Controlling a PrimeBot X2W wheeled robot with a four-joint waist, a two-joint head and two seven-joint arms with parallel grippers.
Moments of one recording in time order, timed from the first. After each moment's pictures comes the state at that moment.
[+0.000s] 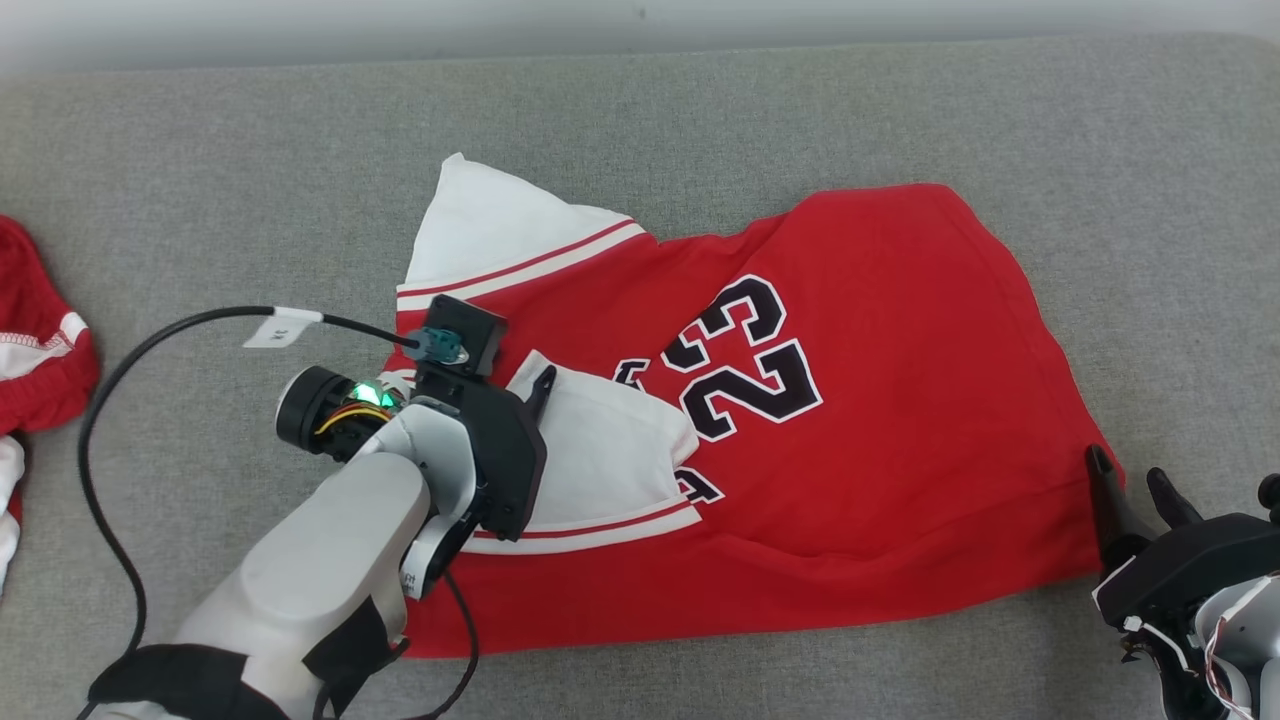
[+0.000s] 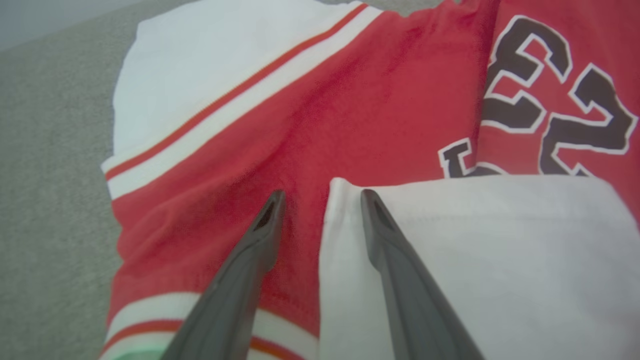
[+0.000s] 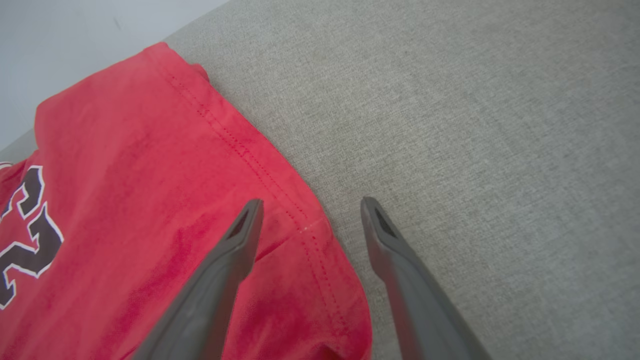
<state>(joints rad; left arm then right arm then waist) -0.89 0.28 -0.92 0.68 -0.75 0.02 0.17 -0.18 -0.05 -0.37 0.07 0.37 0.13 0.42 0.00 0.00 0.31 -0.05</state>
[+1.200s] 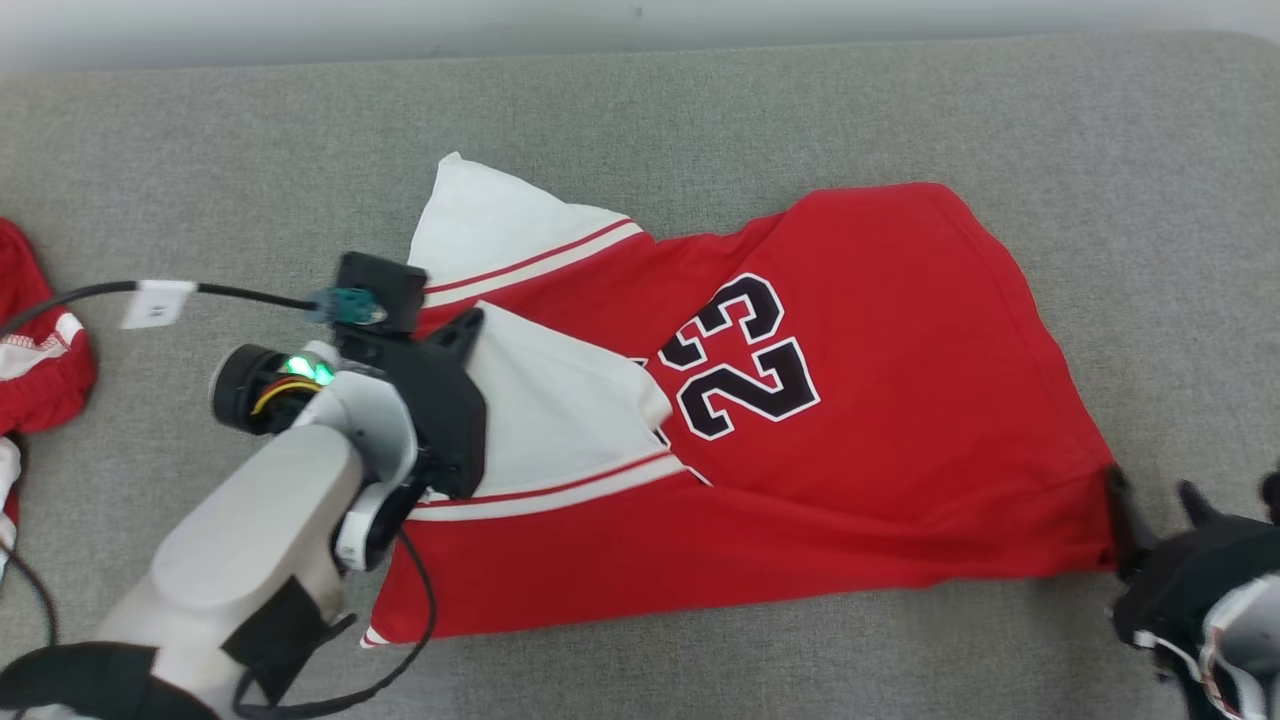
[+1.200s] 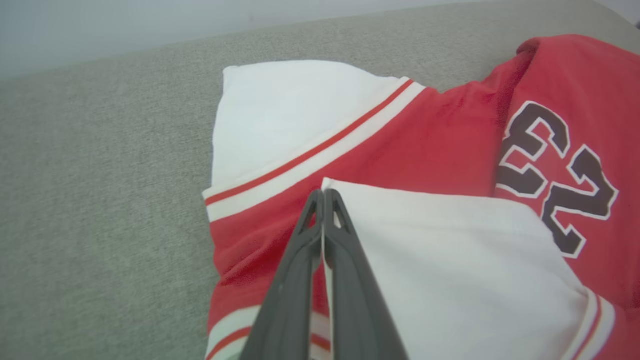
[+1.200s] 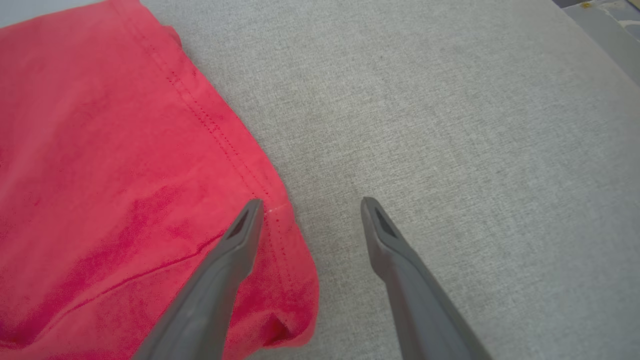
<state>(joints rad) -0.89 0.35 -0.86 0.57 -0.83 0.04 0.18 -0.16 -0.05 -0.35 0.01 0.23 0.13 0.50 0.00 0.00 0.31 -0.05</state>
